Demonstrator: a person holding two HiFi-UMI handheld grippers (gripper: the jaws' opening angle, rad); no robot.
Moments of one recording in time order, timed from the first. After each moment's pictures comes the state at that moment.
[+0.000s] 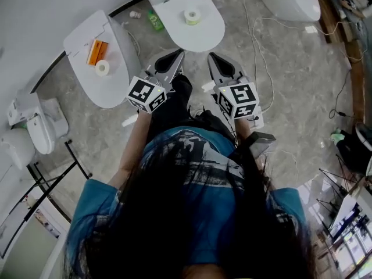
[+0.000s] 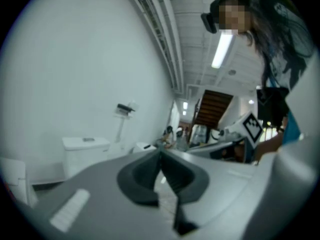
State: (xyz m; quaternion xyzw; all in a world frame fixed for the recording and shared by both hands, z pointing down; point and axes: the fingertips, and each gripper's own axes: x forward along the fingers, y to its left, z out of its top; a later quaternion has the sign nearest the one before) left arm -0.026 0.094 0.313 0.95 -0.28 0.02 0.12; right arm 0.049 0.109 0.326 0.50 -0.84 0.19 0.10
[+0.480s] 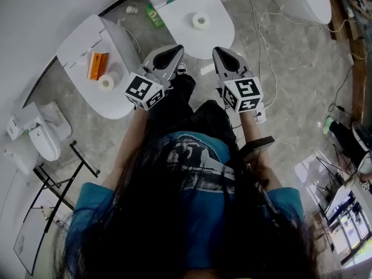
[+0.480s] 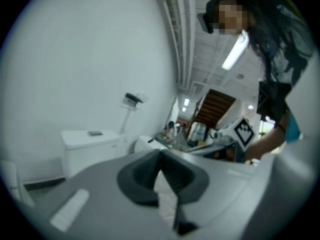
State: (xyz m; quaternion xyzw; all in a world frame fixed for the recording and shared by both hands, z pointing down) left arm -0.061 -0.060 0.358 0.95 -0.25 0.04 0.18; right arm 0.031 -0.046 0.385 0.51 -0.81 0.24 0.14
